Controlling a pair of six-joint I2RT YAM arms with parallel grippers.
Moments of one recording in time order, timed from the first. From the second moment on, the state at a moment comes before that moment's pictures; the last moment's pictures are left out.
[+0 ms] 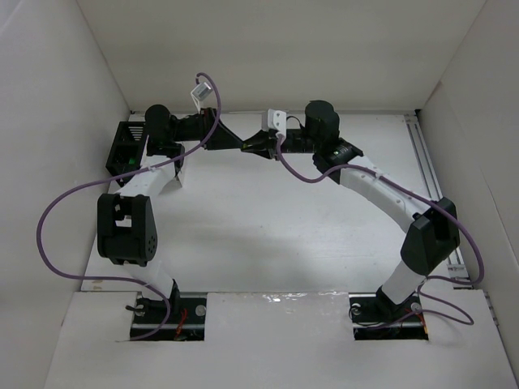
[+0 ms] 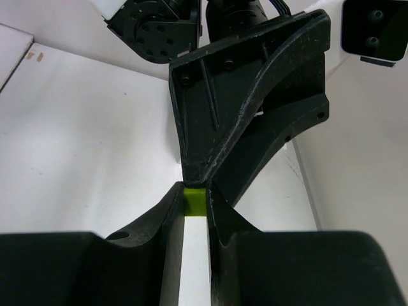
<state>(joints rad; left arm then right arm) -0.11 1.69 1.23 0.85 1.44 -1.18 0.62 1.67 1.49 0.12 -0.88 -0.47</state>
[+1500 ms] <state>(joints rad) -0.12 1.69 1.23 0.85 1.44 -1.19 0.64 1.67 1.41 0.24 -0.76 -0.49</state>
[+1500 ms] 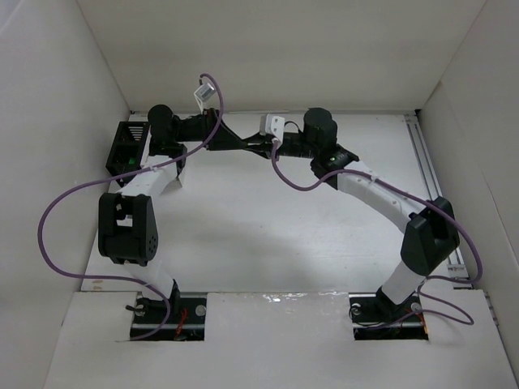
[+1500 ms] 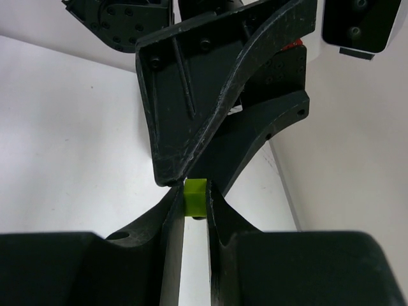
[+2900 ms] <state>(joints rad) -0.05 1.66 1.14 0.85 1.43 -1.17 0.60 1.59 1.26 0.36 -0.66 -0.39</state>
